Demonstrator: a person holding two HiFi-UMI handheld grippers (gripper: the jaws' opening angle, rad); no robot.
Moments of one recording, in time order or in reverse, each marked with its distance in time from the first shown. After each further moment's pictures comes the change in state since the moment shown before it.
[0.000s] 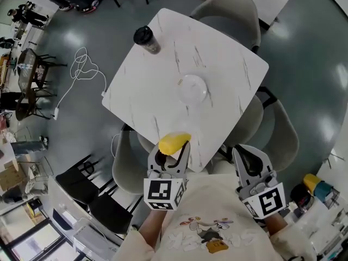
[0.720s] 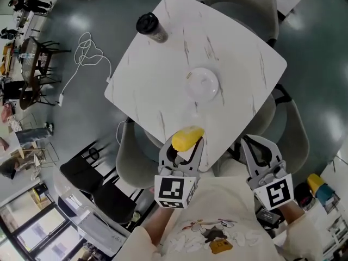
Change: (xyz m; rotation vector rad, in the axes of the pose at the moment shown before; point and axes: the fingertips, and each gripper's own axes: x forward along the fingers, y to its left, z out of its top) left arm 0.049 0.003 -0.011 -0.012 0.065 0.002; right arm 0.055 -0.033 -0.045 -0.021 0.125 0.107
